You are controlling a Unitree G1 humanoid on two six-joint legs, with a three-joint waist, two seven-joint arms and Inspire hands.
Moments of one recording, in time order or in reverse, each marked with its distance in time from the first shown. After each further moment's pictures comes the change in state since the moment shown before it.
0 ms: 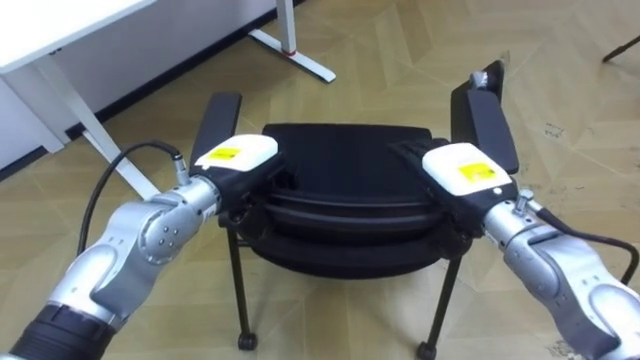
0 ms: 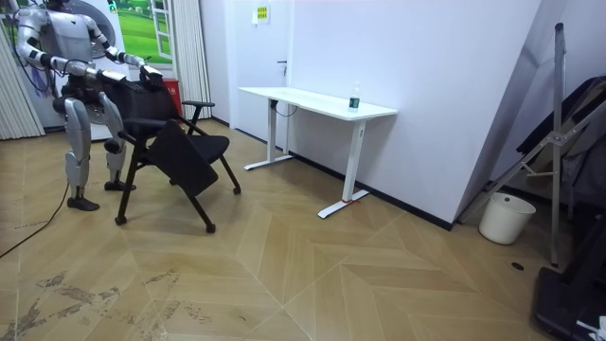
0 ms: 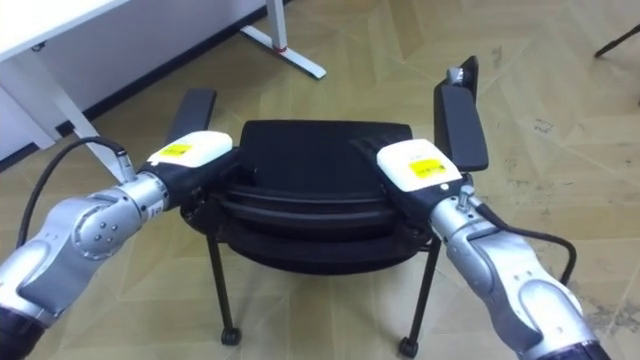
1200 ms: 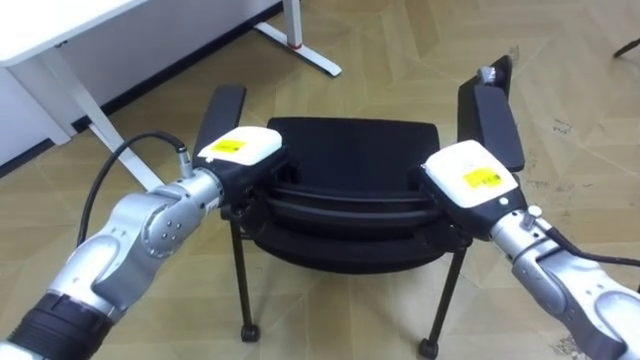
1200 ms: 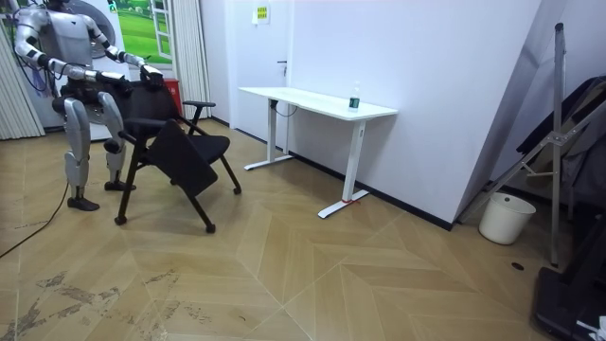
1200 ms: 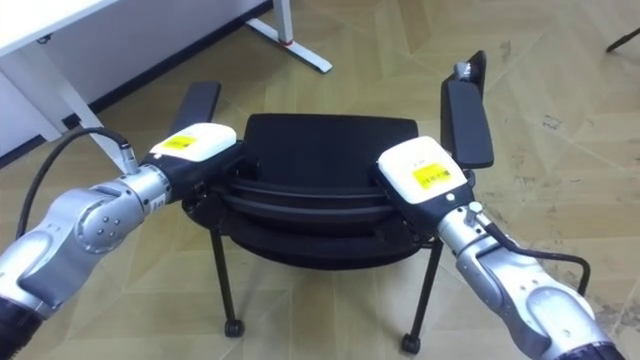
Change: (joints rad) left arm -0.035 0.028 -0.050 0.001 0.002 0.010 0.034; right arm -0.010 -0.067 0.073 0.101 -0.039 -0.073 -0.261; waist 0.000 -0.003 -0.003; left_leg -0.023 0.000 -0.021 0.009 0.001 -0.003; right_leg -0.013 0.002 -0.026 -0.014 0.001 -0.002
